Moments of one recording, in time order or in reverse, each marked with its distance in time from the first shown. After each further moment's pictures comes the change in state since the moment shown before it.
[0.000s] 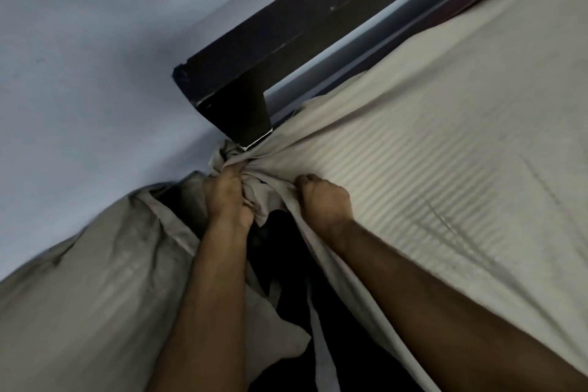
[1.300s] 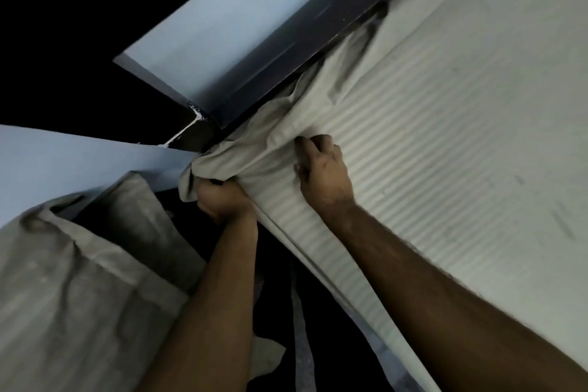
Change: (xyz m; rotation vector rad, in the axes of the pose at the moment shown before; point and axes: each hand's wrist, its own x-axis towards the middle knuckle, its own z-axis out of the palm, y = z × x) left_hand 0.046 -0.113 0.024 0.658 0.495 0.428; right_hand 0.028 0.081 0.028 0.340 0.192 0.140
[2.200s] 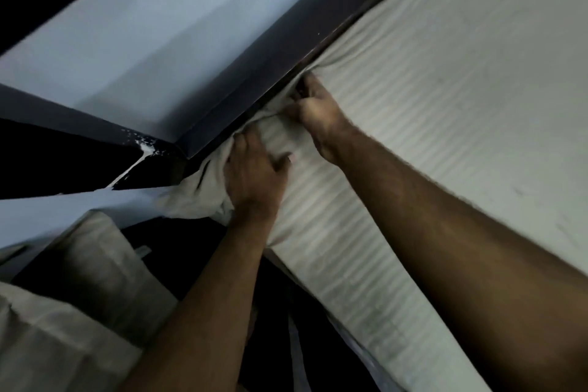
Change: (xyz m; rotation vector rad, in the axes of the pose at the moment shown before) left_hand -0.030 0.049 0.066 0.626 -0.413 0.834; right_hand 0.123 0.001 -0.058 0.976 -0.097 0.277
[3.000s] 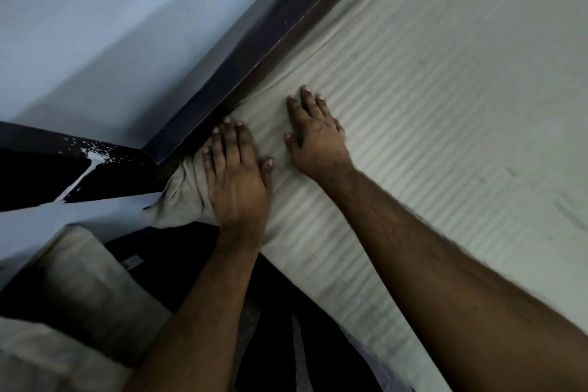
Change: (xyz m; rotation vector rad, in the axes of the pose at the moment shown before) left_hand -0.016 -0.010 0.014 0.297 0.075 0.235; right_hand -0.027 0.060 -0.032 -1.015 0.115 -0.216
